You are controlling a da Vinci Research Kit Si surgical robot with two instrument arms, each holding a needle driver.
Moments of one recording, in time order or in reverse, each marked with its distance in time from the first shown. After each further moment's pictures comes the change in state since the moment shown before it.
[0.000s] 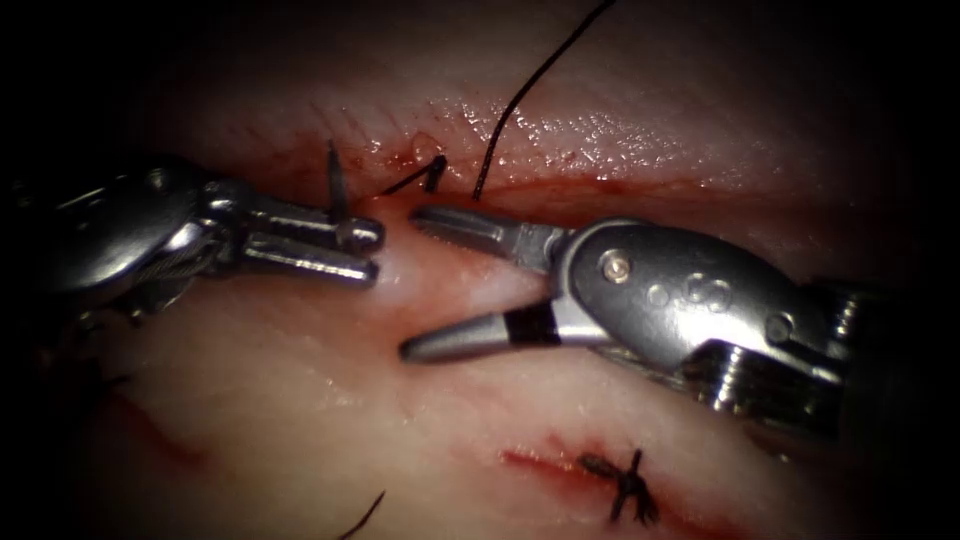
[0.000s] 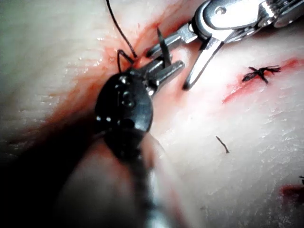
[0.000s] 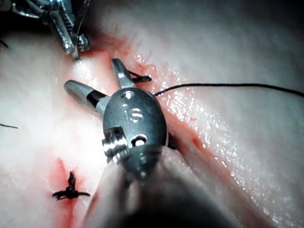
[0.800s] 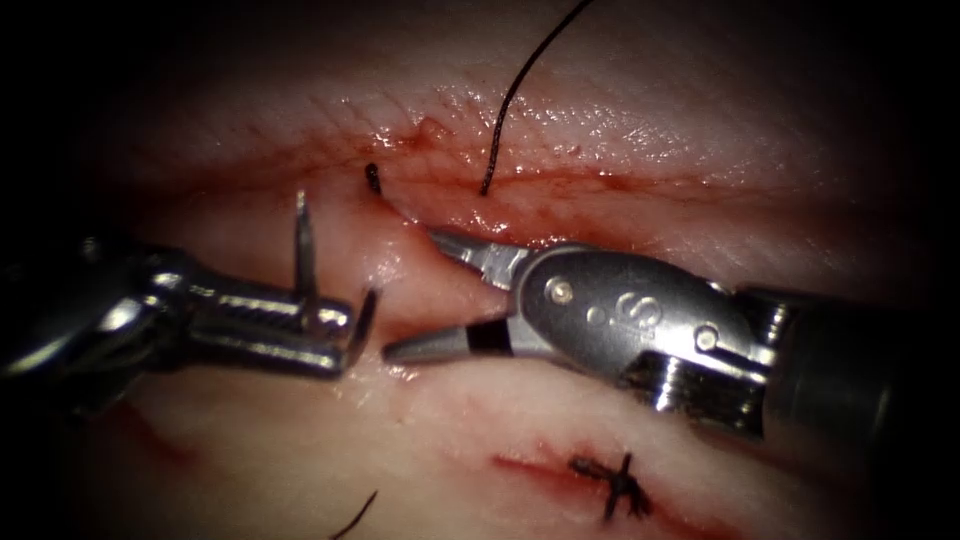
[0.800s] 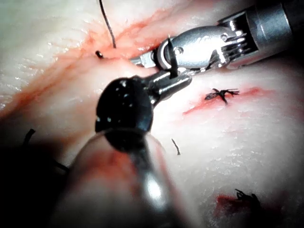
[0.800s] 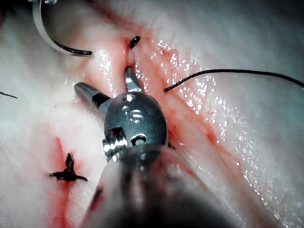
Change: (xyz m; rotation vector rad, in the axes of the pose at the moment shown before) right arm -0.004 -0.001 0.001 -0.003 -0.112 -0.045; left arm 0.002 0.005 -0.001 -0.024 0.104 -0.193
